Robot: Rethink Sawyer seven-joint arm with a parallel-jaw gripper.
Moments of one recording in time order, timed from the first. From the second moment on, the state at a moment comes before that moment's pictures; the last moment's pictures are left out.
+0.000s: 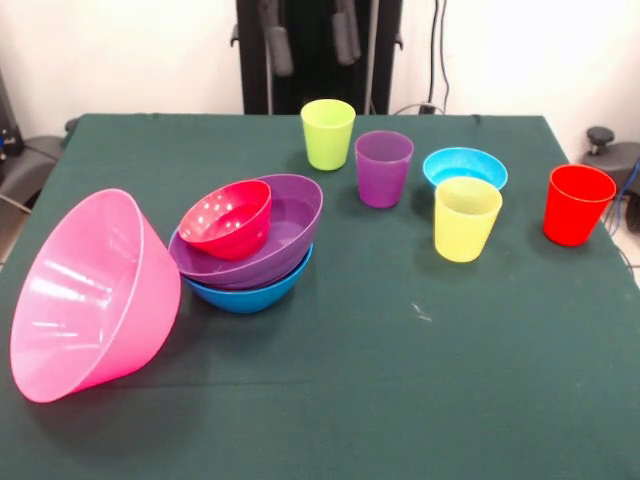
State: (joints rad) arm -0.85 -1.05 0.72 2.02 -0.20 0.25 1.99
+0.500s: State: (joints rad) arm -0.80 -1.05 0.76 2.11 -0.20 0.23 1.99
